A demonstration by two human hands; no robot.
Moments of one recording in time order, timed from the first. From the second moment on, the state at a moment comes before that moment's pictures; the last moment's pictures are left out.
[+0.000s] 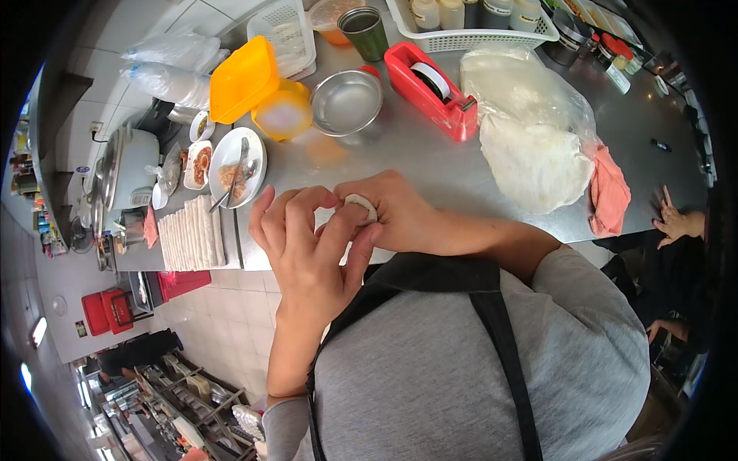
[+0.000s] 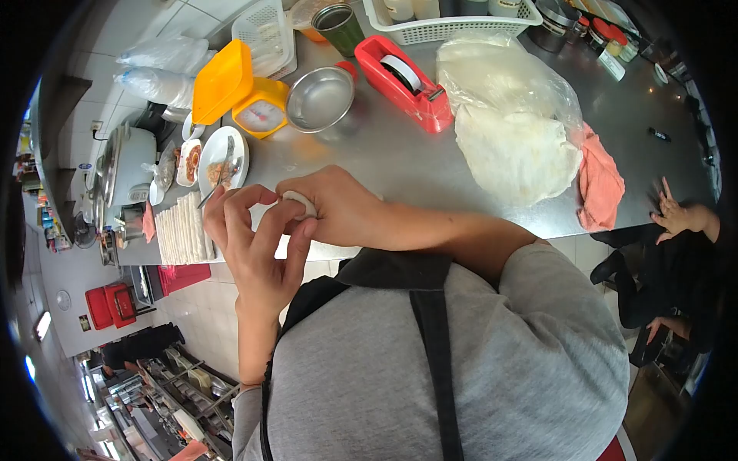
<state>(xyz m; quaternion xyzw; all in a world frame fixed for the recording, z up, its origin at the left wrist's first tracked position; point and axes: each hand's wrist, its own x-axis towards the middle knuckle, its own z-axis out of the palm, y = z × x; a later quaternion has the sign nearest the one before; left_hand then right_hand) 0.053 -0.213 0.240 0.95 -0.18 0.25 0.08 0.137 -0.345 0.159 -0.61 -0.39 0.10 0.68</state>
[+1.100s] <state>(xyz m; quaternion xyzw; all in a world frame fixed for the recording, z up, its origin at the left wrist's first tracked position) 0.089 -0.192 0.256 0.94 -0.22 0.16 0.21 0.155 -0.345 0.147 -0.63 -0.45 0.13 0.62</state>
